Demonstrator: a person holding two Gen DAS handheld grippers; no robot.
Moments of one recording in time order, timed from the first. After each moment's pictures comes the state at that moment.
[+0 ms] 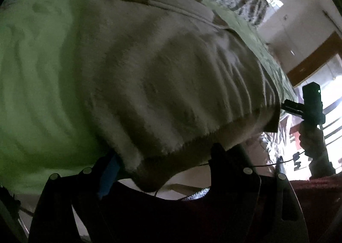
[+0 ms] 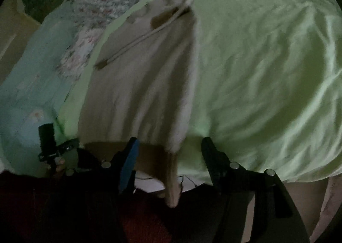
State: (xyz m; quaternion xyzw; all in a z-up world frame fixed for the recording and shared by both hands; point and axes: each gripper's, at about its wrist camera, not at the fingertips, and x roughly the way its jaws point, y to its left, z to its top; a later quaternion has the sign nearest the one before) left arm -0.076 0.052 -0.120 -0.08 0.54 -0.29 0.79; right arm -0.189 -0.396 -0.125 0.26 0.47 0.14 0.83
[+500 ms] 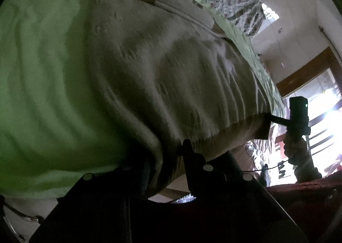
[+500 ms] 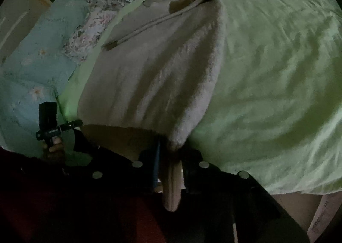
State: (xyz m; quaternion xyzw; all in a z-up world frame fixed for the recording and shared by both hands) left arm -0.068 0.075 -0.127 -0.13 0.53 -0.31 0.78; right arm -0.184 -0.376 -0.137 0.21 0.49 0.17 0.83
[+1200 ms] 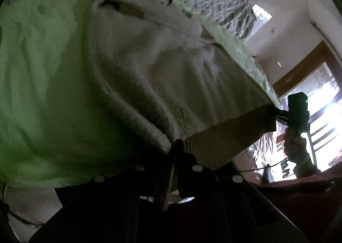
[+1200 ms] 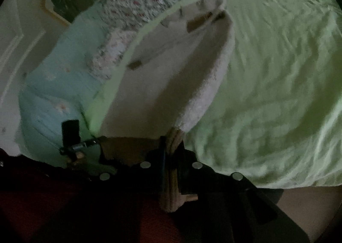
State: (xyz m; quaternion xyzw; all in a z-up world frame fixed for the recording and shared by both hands) left arm -0.080 0.073 -0.099 -0.12 0.49 -0.32 0.80; right arm -0.195 -0.387 -0.114 0.29 0.41 0.23 0.84
